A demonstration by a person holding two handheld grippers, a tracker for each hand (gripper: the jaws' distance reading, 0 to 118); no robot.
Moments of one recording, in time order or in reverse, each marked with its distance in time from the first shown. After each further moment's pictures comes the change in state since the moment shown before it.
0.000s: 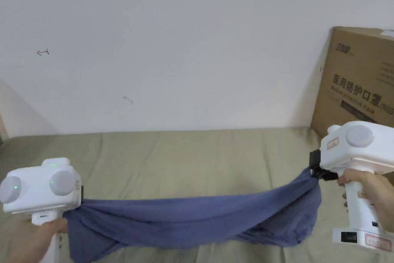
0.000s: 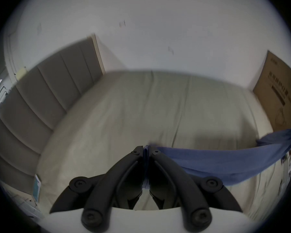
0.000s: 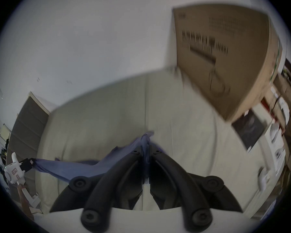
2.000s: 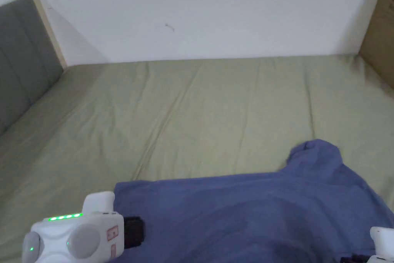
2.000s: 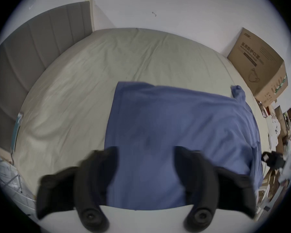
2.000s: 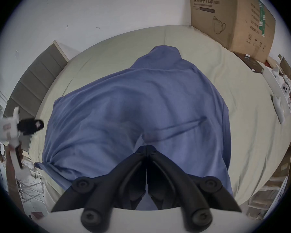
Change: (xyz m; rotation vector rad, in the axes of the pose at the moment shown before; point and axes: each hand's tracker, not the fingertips) left arm -0.058 -0.220 0.096 -0.162 -0.209 0.000; right arm -0.006 -0.342 0.105 -0.129 0.110 0.152
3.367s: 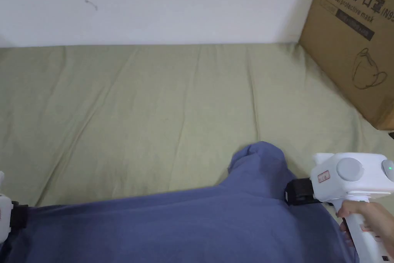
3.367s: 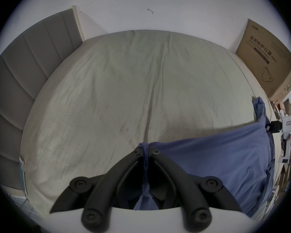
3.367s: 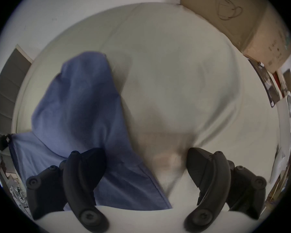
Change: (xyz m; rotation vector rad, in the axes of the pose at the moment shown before) left arm -0.015 0.106 -0.090 0.008 0.062 -0.103; right arm 0.136 0.201 -0.188 -0.232 -0.166 0.002
